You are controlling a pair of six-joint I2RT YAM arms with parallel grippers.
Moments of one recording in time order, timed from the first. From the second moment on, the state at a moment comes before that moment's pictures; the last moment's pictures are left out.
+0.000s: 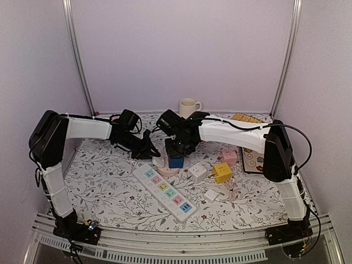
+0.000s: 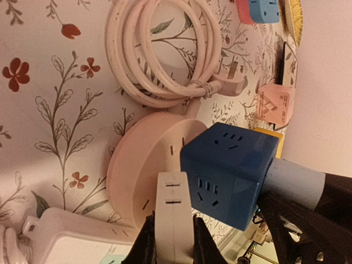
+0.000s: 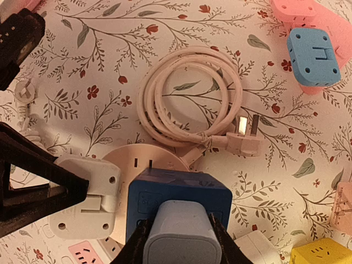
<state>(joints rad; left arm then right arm) -0.49 1.90 1.22 -0.34 0.62 -0.71 1.00 2.28 2.05 -0.88 0.32 0.65</state>
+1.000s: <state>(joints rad) -0.28 1.45 1.03 -0.51 0.15 -0.57 0.99 2.30 2.12 -0.93 0.29 0.62</state>
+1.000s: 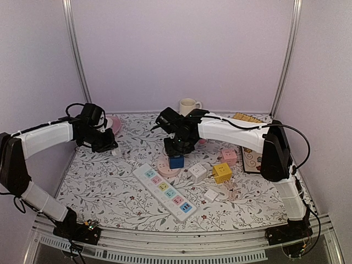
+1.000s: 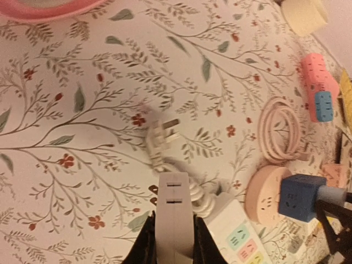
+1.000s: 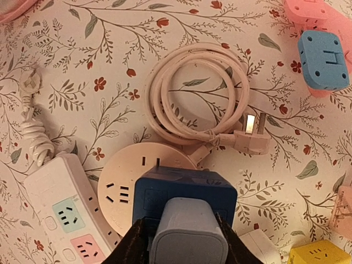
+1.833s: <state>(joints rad) -0.24 1.58 0.96 -0.59 -0.10 -0.54 0.99 2.29 2.15 -0.95 0.27 0.61</state>
